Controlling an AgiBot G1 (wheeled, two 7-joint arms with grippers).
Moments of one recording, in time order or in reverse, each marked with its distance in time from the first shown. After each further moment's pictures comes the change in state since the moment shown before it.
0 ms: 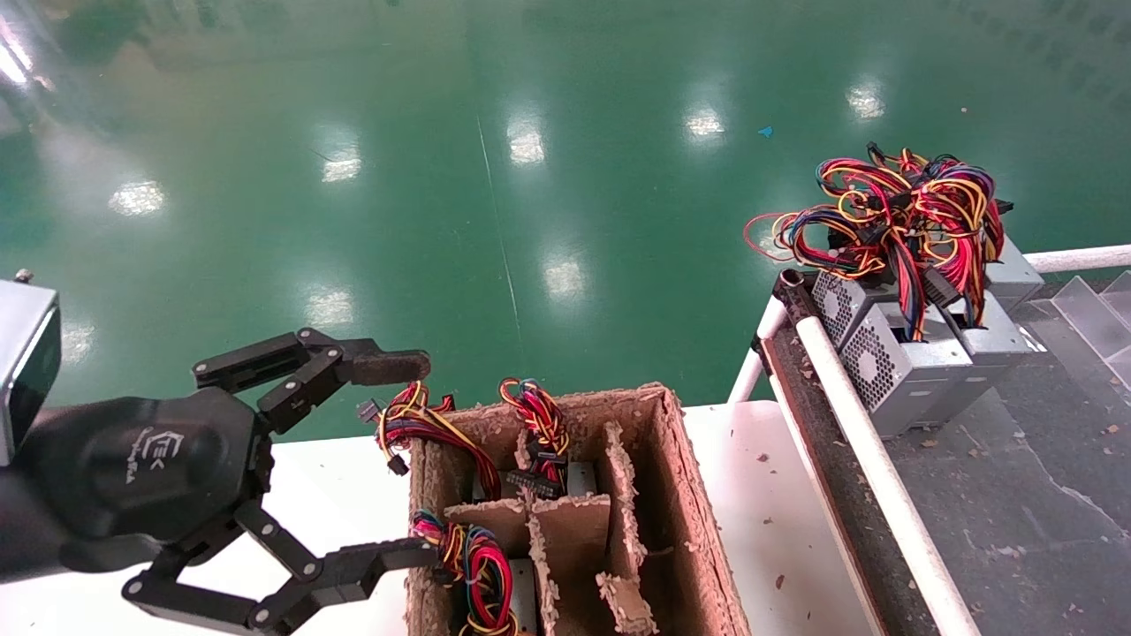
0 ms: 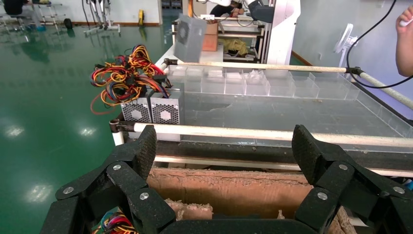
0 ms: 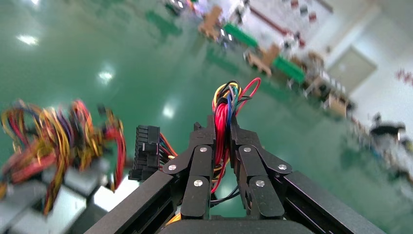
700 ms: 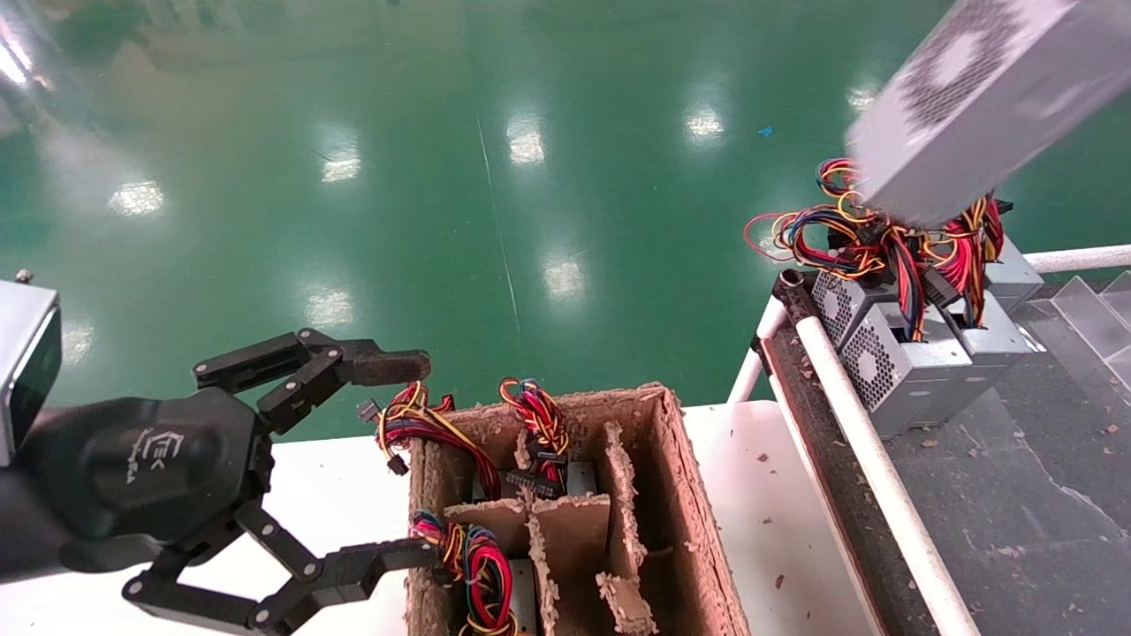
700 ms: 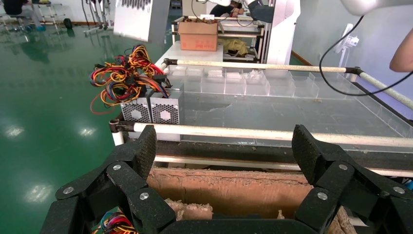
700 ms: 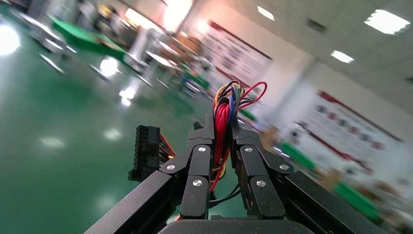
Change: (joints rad) left arm 0.000 0.000 0.000 0.000 0.000 0.000 0.000; right arm -0.145 -0.144 0.095 0.545 0.228 0.133 0.156
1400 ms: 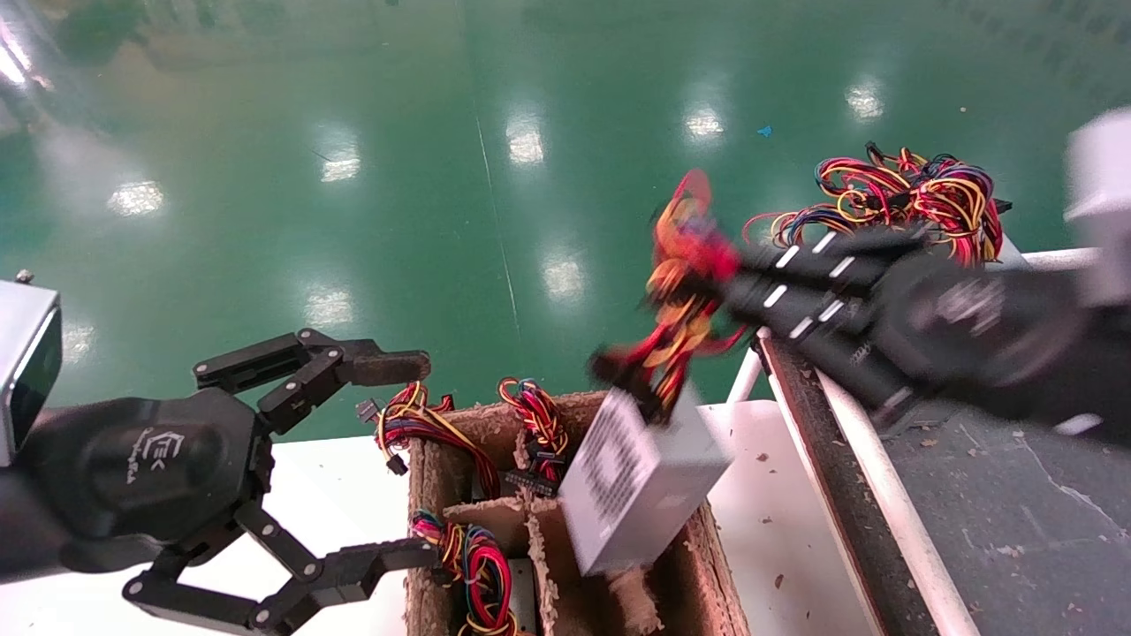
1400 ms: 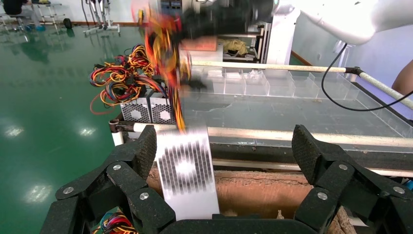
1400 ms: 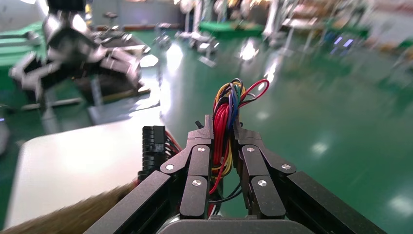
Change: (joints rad) left arm 0.000 0.000 0.000 0.000 0.000 0.000 0.000; right arm -0.239 -0.194 -0.195 0.180 0.026 -0.109 0.197
